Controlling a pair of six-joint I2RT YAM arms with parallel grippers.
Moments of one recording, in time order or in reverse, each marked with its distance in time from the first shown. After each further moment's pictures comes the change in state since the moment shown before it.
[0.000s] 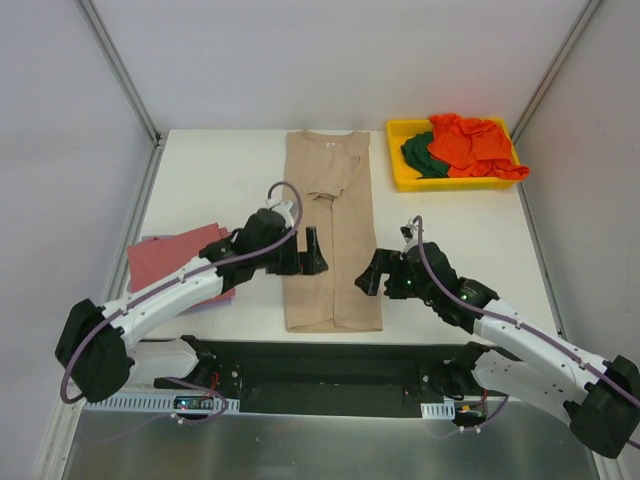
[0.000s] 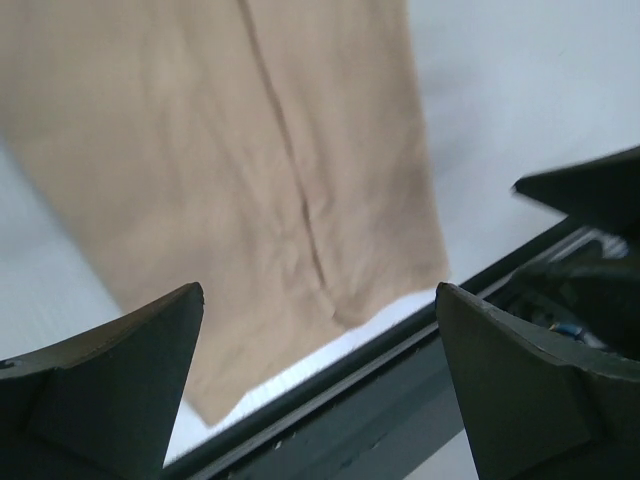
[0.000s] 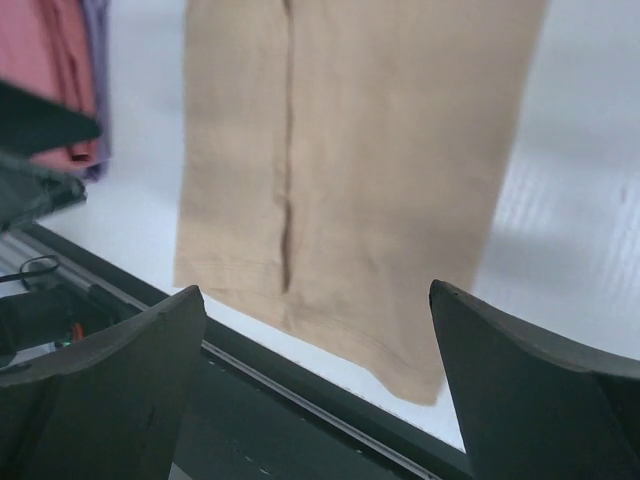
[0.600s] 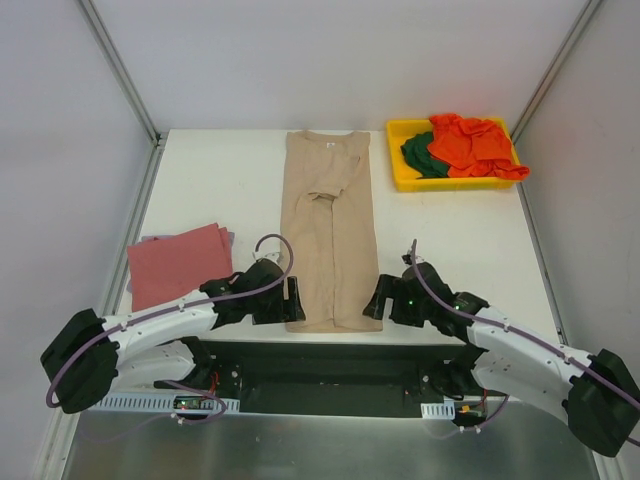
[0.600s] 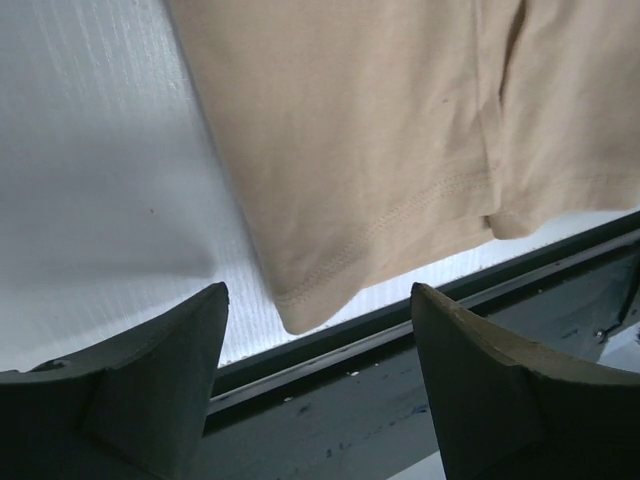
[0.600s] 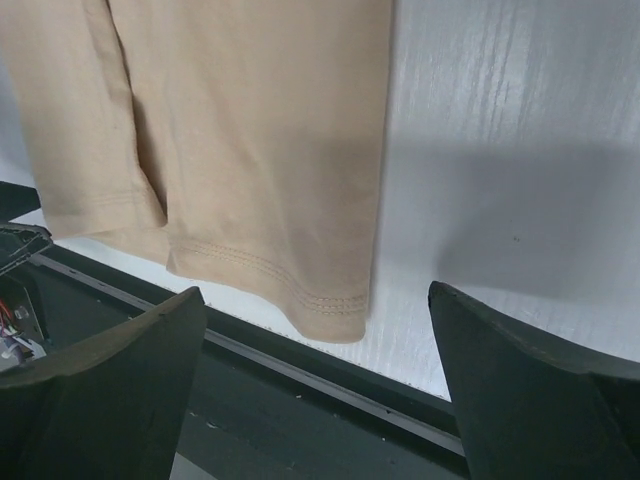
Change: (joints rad) left arm -0.160 -0.204 -0.435 -0.038 -0.097 -0.246; right arm -0.012 -0.024 -0.211 -0.063 -0.054 0.123
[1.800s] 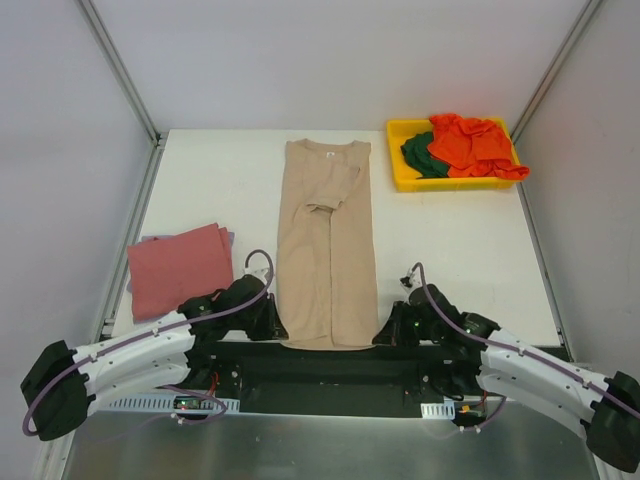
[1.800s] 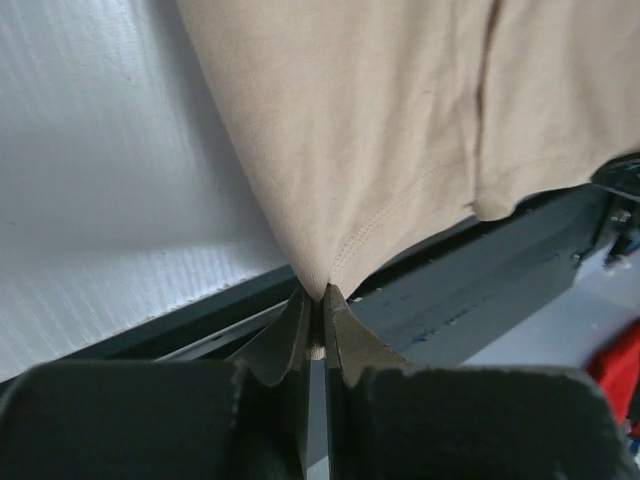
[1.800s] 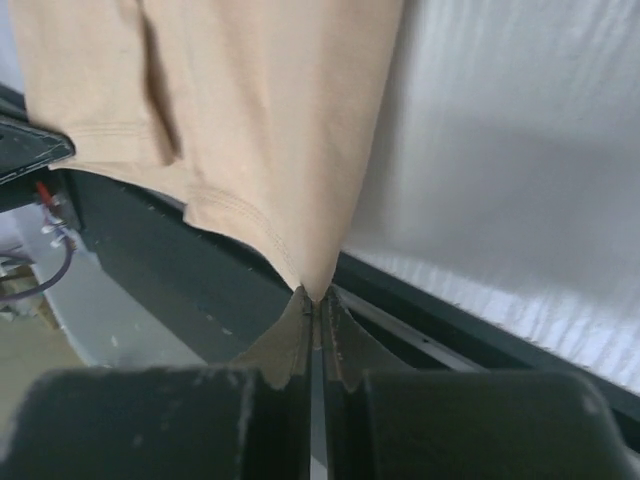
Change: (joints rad) left arm -0.020 -0.200 -0.145 -0.034 0.096 -0.067; right arm 0.096 -0.171 -0.157 -0.003 -0.159 0.127
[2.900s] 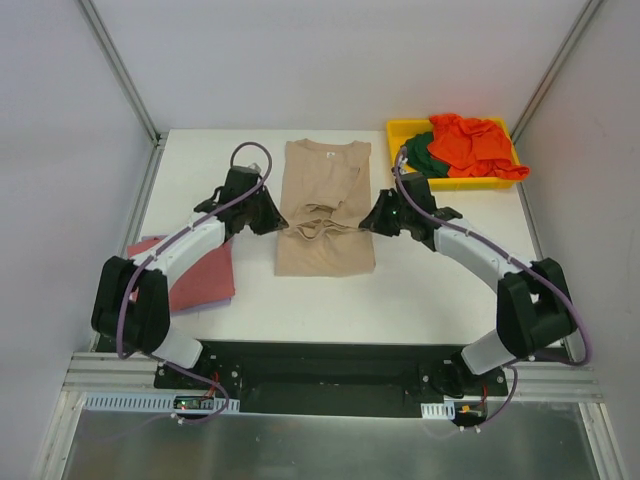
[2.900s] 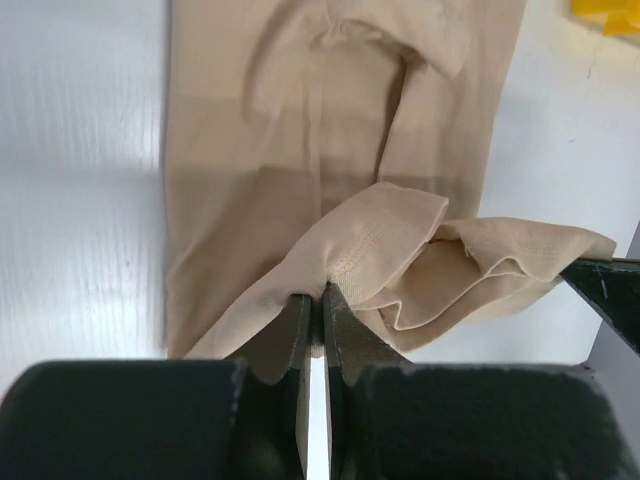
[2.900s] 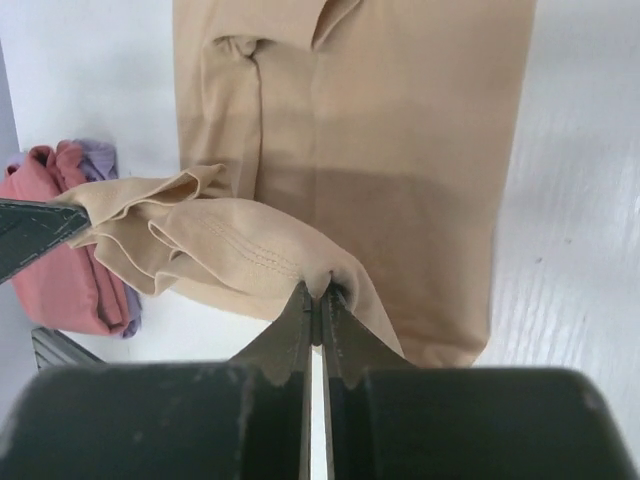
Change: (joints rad) left arm 0.516 0.605 0.666 0.081 0.042 0.212; right arm -0.391 0.786 0.781 0.149 0.009 -0.301
